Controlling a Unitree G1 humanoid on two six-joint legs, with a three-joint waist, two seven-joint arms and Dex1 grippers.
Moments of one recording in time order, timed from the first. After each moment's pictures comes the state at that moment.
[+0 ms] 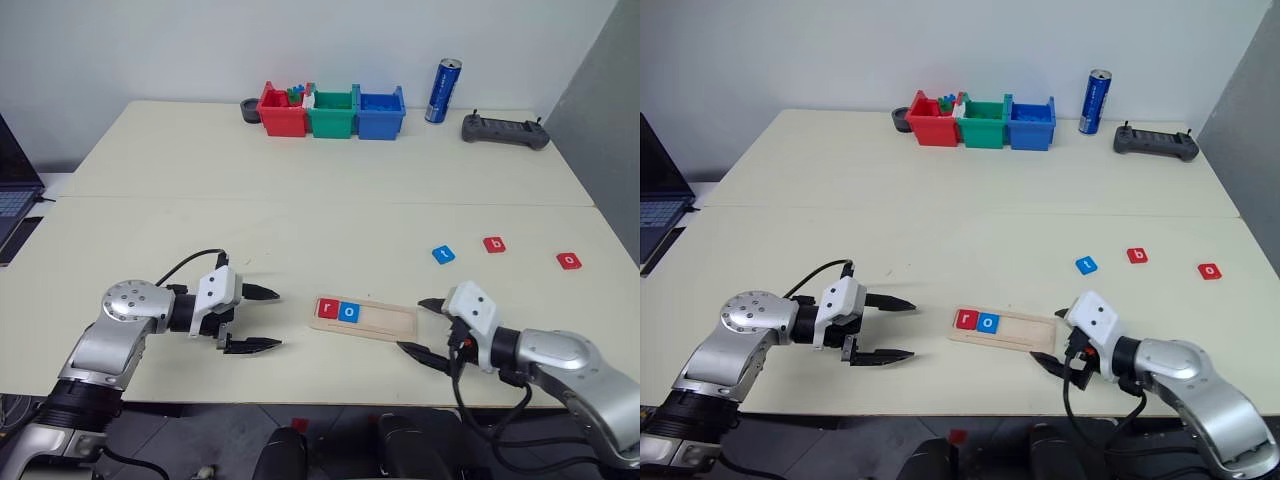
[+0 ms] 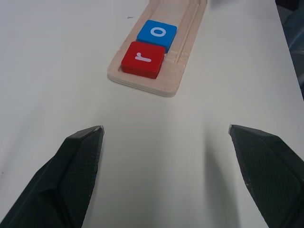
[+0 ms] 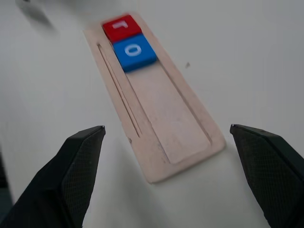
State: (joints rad) left arm -0.27 0.81 -0.07 0.06 -0.32 0.10 -1.36; right arm 0.00 -0.72 0.02 -0.69 0.43 0.78 0.70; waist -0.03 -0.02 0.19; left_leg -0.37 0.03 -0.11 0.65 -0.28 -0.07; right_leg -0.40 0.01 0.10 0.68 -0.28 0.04
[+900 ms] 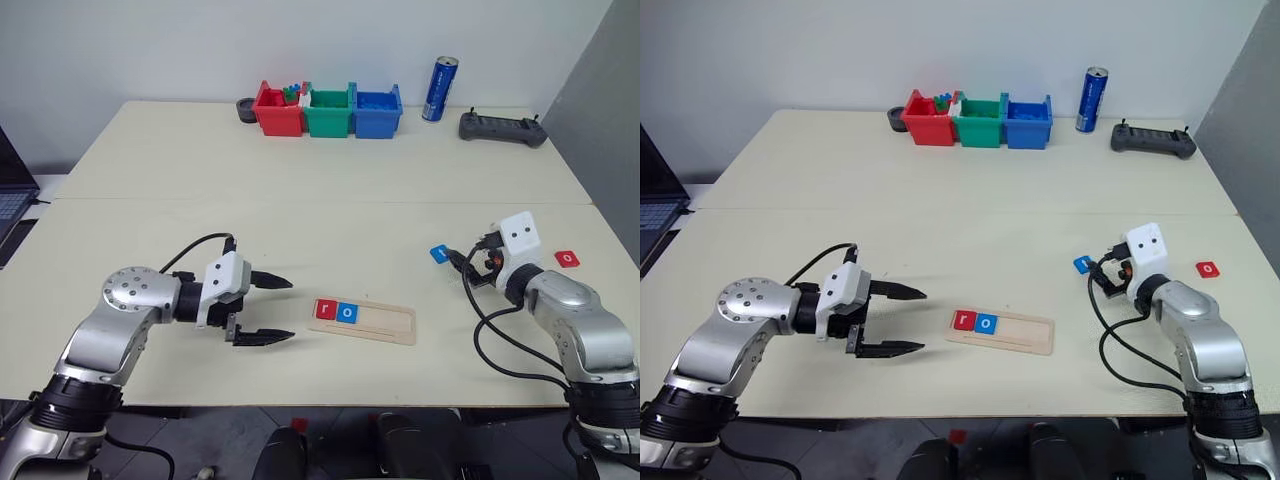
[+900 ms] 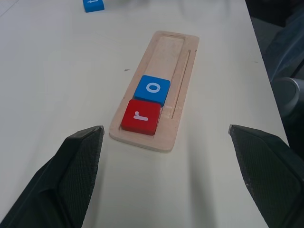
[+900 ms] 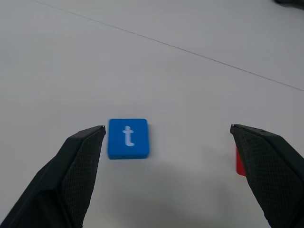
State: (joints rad) left arm -0.28 0.83 -0.05 -0.12 -0.38 0.25 -1.32; right arm -0.31 -0.56 -0.10 -0.18 0.24 0.69 0.34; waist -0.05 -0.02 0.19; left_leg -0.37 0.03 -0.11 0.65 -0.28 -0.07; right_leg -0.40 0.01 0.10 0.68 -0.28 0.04
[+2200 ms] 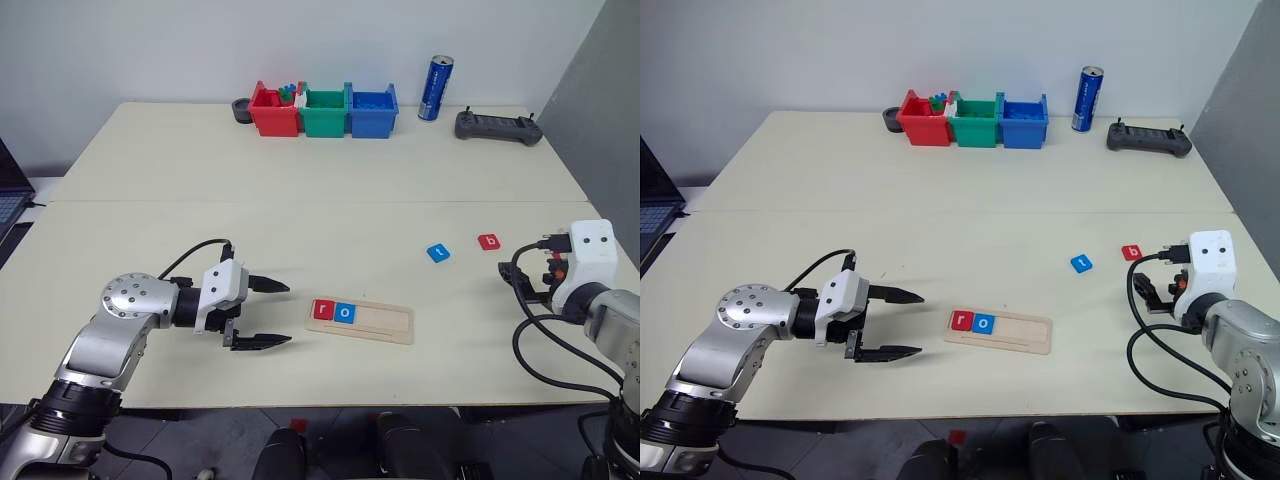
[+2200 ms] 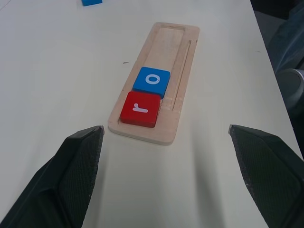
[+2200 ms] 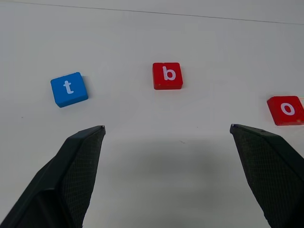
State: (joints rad) left arm -0.26 0.82 -0.05 -0.08 -0.35 0.17 -1.32; right arm -0.25 -0.53 -0.48 -0.71 0.37 1.47 0.24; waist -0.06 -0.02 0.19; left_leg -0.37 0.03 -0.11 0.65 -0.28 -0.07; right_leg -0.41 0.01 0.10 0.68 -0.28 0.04
